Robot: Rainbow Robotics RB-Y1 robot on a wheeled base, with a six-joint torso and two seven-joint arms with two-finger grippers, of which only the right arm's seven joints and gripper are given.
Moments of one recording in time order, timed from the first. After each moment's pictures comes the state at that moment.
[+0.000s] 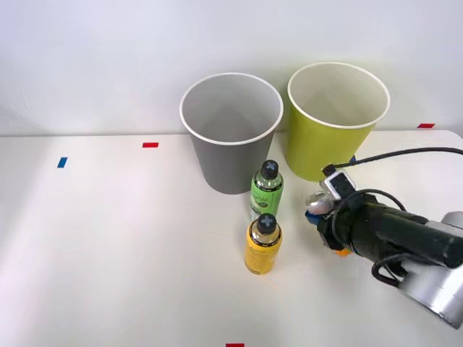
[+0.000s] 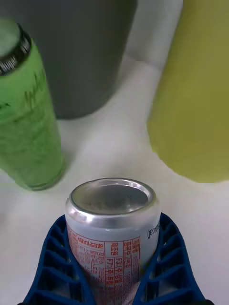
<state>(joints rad) -0.11 -0.91 0.54 -2.18 -0.28 0.73 1.18</state>
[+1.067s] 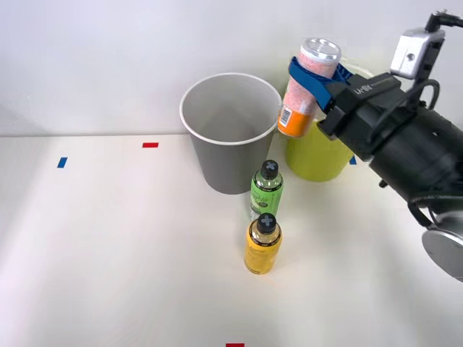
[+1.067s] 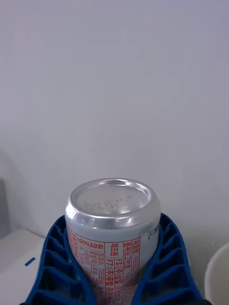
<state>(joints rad) -0.20 -0.68 0.25 -2.26 -0.52 0.26 1.19</state>
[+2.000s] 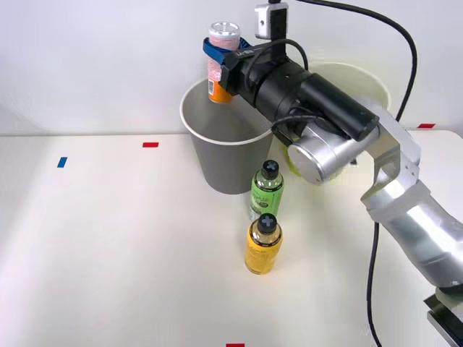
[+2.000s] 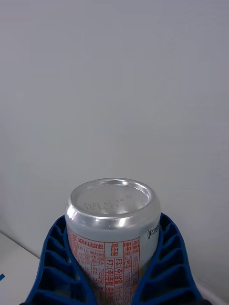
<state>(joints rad) -0.71 -0.36 0.45 -1.60 -0.33 0.27 1.19</state>
